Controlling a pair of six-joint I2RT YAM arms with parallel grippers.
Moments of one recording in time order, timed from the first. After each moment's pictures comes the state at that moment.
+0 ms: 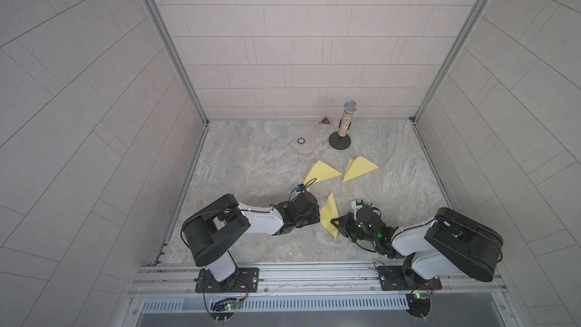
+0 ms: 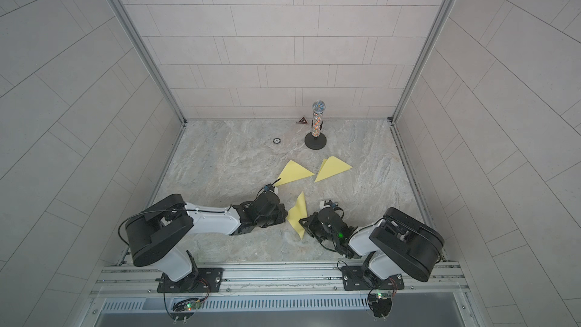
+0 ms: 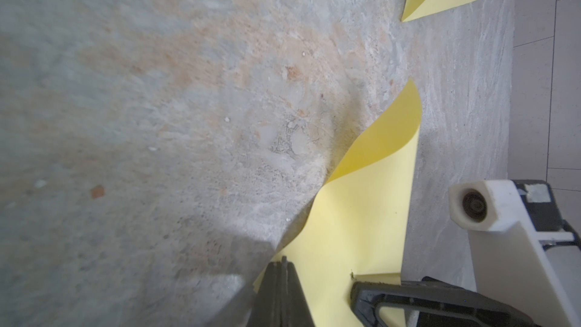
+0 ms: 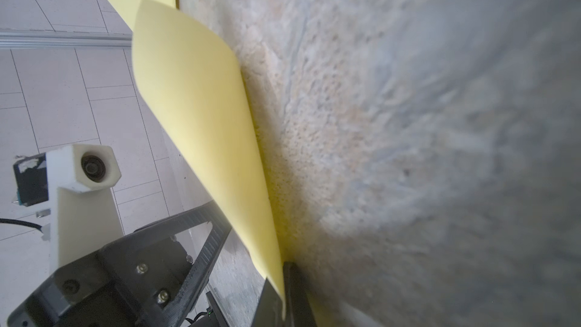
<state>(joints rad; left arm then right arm) -0.93 1.65 0.62 0.16 -0.01 -1.03 0.78 1.43 0.11 0.73 -0.13 1.49</state>
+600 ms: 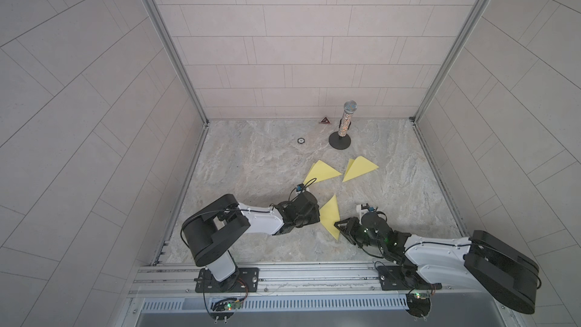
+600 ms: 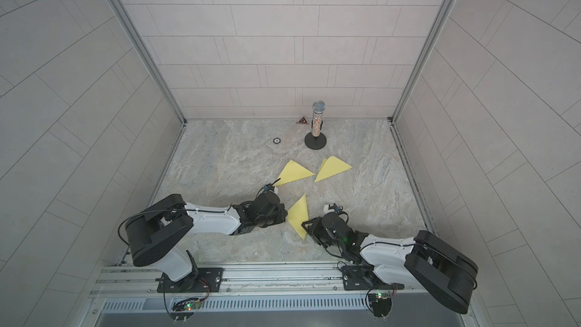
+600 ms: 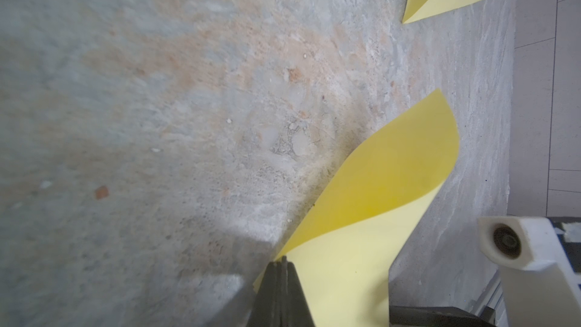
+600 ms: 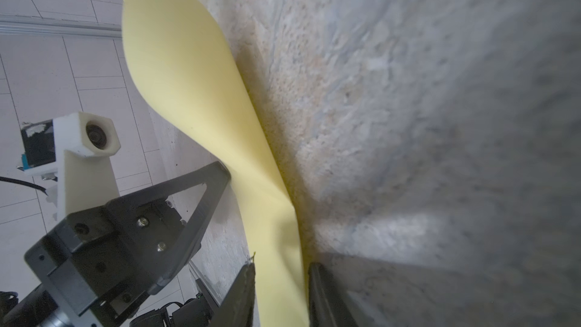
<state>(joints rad) -0.93 1.65 0.62 0.16 -0.01 -1.03 0.84 1.10 0.07 0.40 -0.07 1.48</state>
